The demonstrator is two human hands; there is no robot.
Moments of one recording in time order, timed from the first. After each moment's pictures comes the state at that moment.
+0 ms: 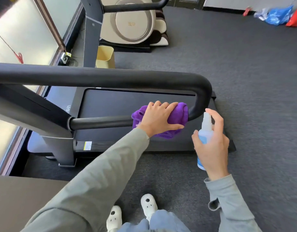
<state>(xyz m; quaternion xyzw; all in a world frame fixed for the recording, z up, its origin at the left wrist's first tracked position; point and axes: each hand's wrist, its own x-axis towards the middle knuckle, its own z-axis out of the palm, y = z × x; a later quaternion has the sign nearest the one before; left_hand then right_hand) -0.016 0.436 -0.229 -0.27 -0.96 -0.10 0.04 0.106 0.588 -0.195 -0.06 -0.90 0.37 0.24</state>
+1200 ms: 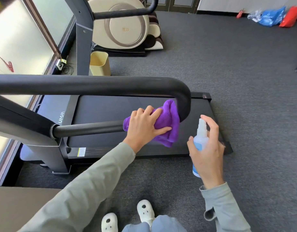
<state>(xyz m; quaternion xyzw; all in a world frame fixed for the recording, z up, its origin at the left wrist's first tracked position) 0.001 0.446 -0.232 -0.20 -0.97 -0.12 0.12 0.112 0.621 -0.194 -0.06 -0.89 0.38 0.24</state>
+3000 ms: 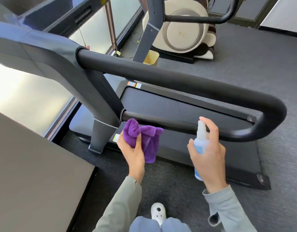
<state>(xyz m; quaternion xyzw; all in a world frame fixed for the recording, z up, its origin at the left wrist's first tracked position) 0.102 0.299 -0.283 0.31 -0.59 -0.69 0.30 0.094 0.472 -0.197 0.09 -0.90 0.41 0.14</state>
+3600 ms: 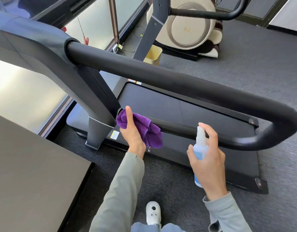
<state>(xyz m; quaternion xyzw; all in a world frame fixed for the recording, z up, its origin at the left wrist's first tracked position) 0.022 0.288 -0.270 0.44 -0.29 -0.82 0.22 0.079 0.479 -0.209 0.09 -0.91 0.39 0.11</state>
